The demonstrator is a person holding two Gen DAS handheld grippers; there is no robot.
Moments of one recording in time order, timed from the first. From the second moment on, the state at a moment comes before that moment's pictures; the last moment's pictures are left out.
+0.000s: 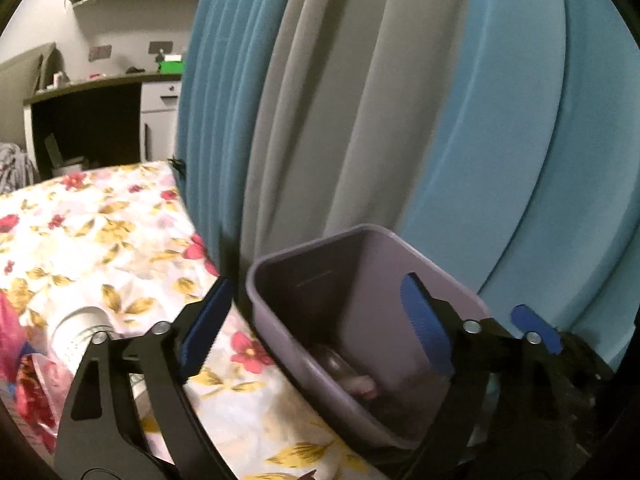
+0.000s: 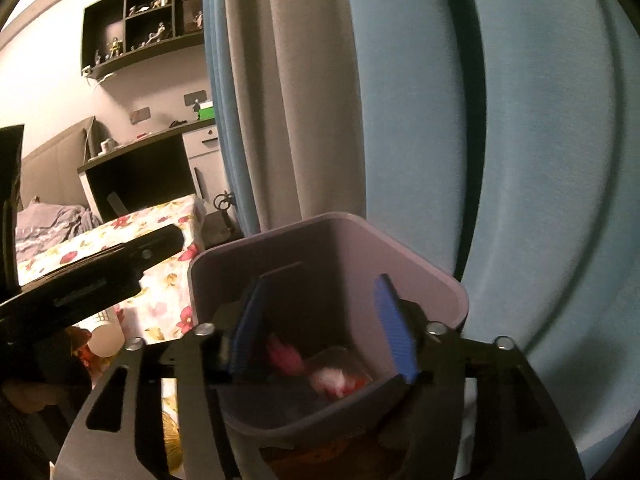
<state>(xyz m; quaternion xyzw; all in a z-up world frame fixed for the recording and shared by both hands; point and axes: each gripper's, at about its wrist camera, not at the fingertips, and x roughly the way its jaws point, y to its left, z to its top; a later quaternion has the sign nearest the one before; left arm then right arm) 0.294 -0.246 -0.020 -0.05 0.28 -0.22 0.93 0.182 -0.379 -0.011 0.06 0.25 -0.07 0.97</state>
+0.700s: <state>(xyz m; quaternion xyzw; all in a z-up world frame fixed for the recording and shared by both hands) 0.219 -0.175 0.001 -0.03 0.25 -0.15 0.96 0.141 -0.350 0.003 0.03 0.21 -0.09 0.97</state>
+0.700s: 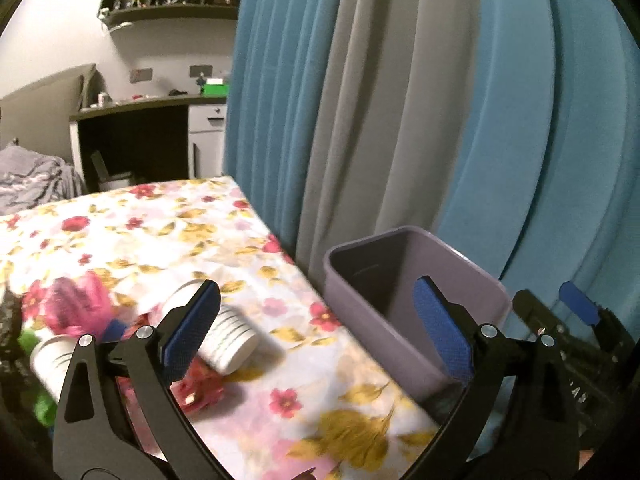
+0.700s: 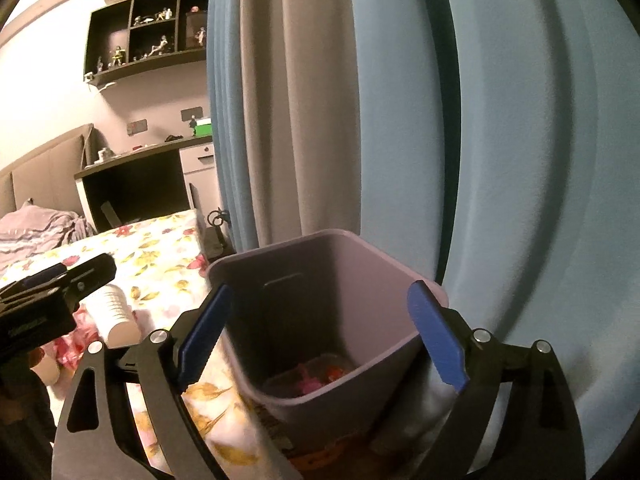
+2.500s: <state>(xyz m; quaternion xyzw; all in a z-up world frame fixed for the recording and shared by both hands) 0.039 0.163 -0.030 -0.12 0.24 0.13 0.96 0.101 0.003 -0.074 -0.06 0.34 0.27 0.90</state>
